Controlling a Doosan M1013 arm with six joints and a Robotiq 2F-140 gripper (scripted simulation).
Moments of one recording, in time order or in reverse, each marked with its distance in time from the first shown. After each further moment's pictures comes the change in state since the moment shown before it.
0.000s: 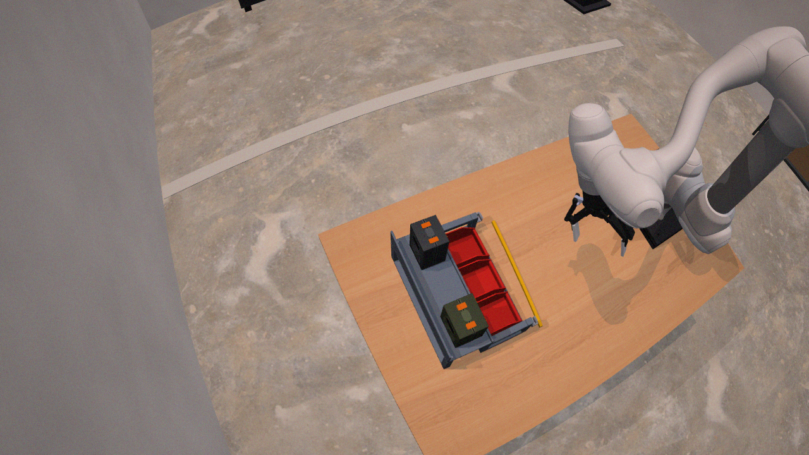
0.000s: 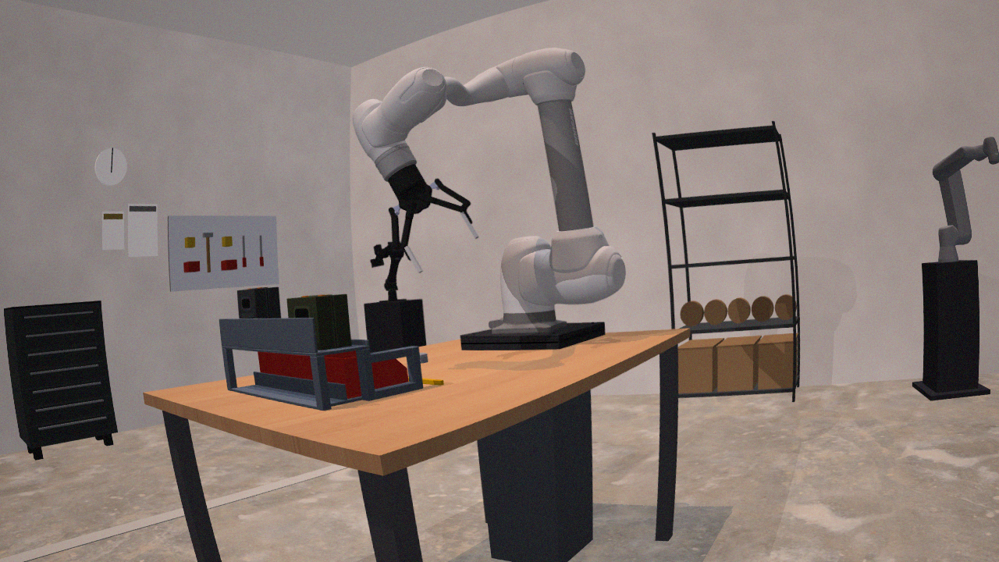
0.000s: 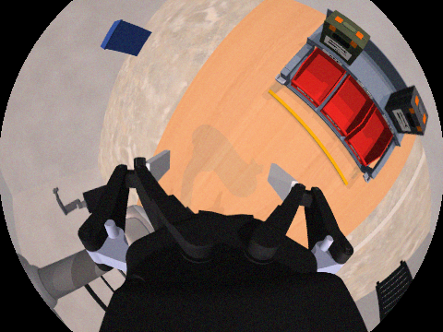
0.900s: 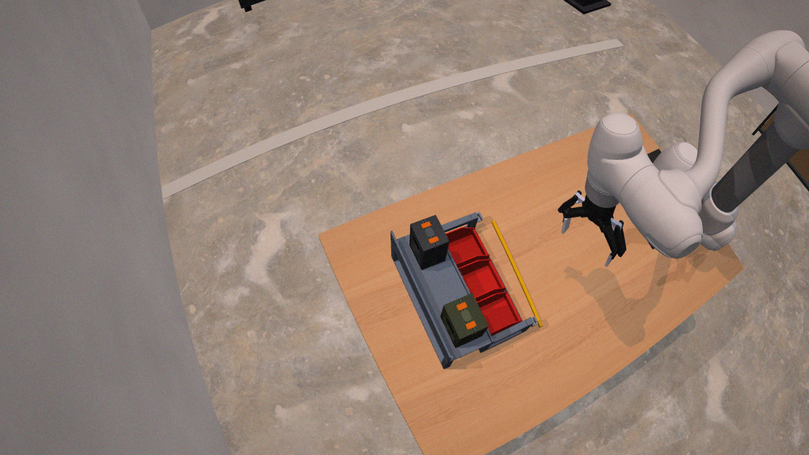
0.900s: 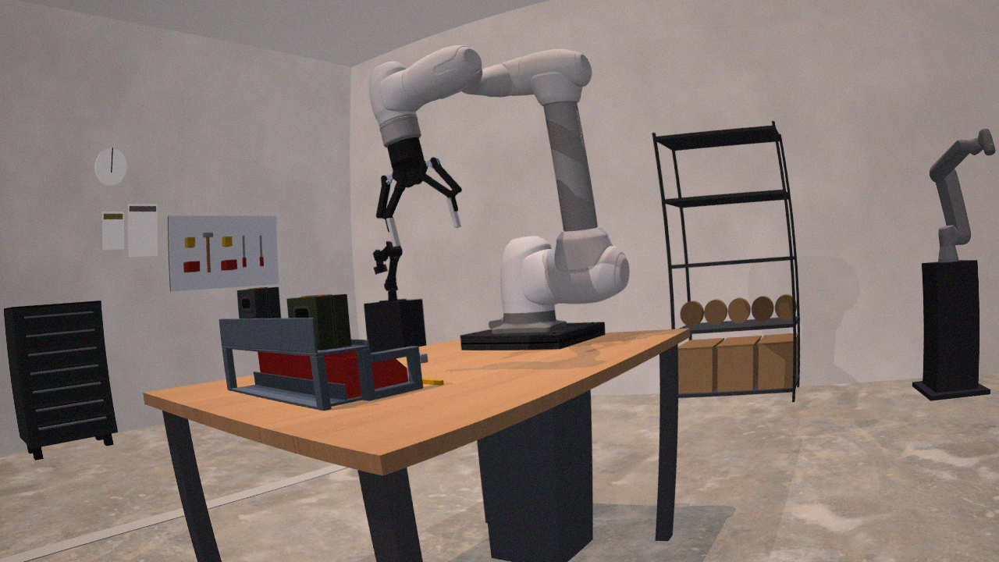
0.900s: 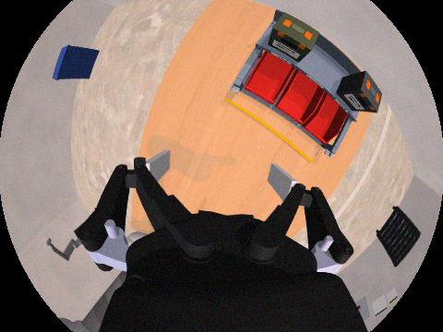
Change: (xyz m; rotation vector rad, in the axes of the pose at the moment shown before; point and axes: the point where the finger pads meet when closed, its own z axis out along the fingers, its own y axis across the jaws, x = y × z) arm 0.055 0.014 -0.053 -0.269 -0.014 0.199
